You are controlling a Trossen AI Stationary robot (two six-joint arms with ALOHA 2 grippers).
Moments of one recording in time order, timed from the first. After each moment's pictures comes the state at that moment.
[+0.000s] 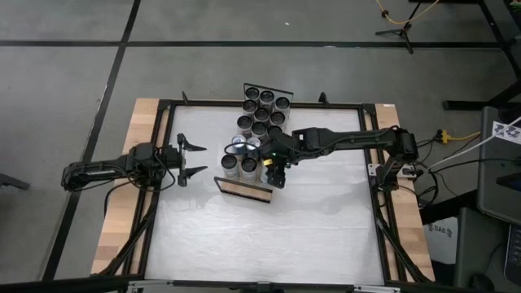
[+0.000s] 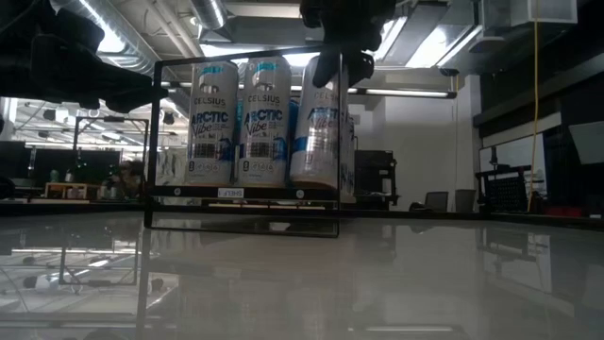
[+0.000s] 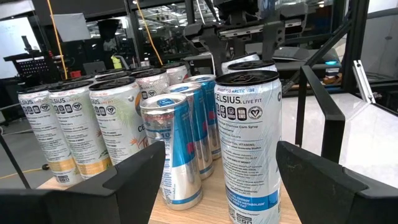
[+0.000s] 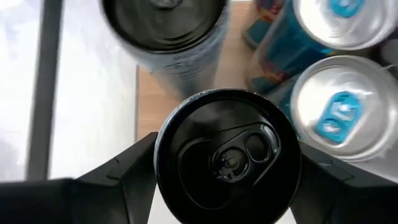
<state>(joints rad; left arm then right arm) 0.16 0.01 0.01 0.01 0.00 0.11 0.01 1.80 1.64 -0.89 0.02 0.20</state>
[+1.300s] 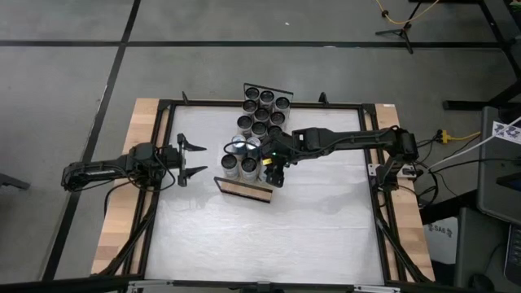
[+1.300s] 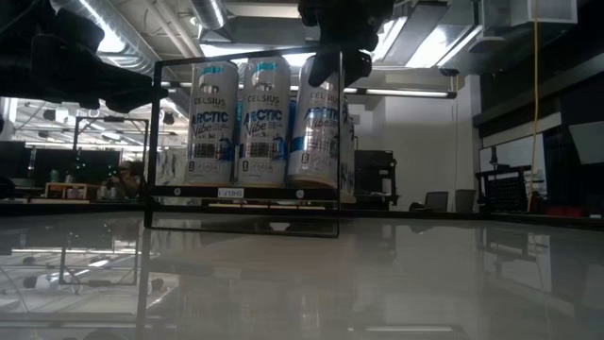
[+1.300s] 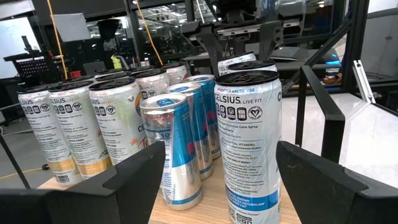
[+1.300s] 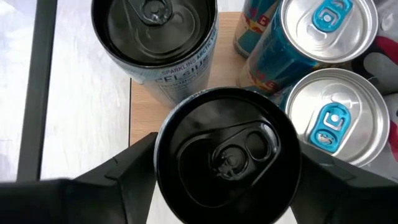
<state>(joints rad) 0.16 0.01 0.01 0.02 0.00 0.11 0.01 1.80 1.64 -0.86 0.06 0.20</state>
